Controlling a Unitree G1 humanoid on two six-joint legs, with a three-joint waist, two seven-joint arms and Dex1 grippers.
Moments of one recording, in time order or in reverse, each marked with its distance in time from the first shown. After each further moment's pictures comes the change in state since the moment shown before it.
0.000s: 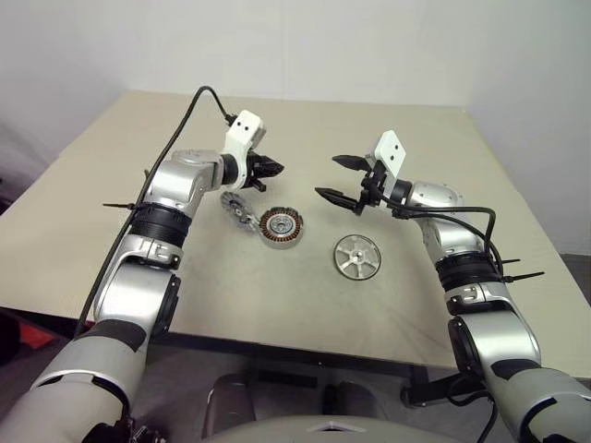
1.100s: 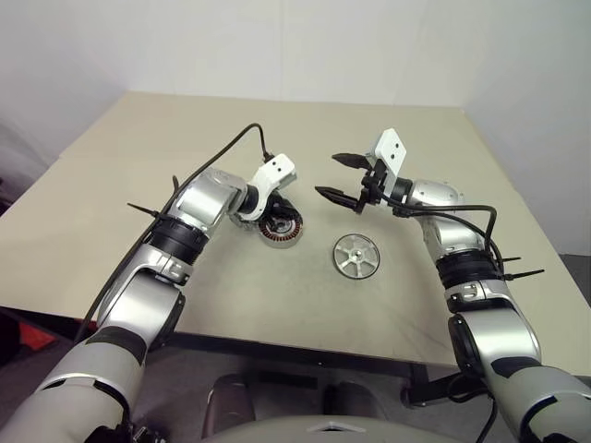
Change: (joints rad) left arm 0.081 -0.013 -0.211 -0.110 0.077 0.107 -0.165; right arm -0.016 -0.003 0.000 0.017 -0.001 -0.018 0.012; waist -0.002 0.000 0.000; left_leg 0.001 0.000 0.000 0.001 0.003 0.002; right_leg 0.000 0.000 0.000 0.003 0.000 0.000
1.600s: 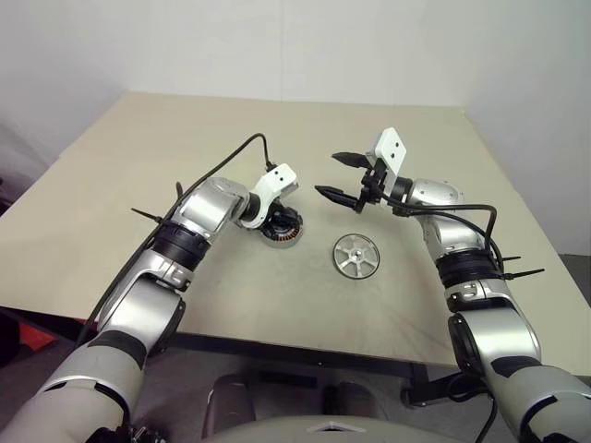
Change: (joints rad) left arm 0.018 -0.005 -0.028 -0.003 0.011 0.000 -0.007; right arm -0.001 0.000 0.000 0.000 0.000 0.000 -0.001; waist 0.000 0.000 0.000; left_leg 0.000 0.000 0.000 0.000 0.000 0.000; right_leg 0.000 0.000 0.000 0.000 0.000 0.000
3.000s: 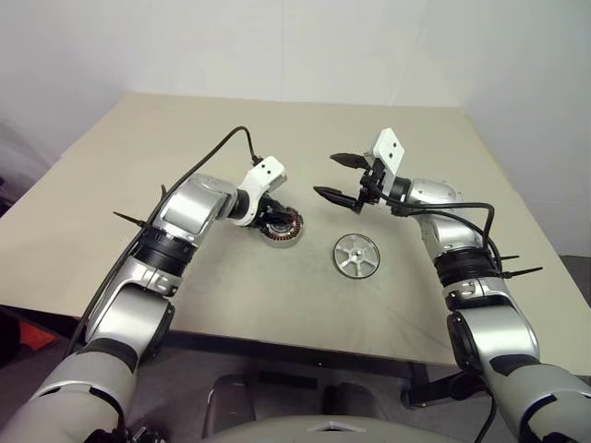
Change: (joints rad) left arm 0.050 0.047 0.087 -0.190 -0.052 0.147 0.047; right arm -0.017 0.008 0.001 0.038 -0.007 -0.006 0.015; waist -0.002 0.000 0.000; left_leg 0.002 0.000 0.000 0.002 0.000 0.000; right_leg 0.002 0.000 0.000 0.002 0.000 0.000
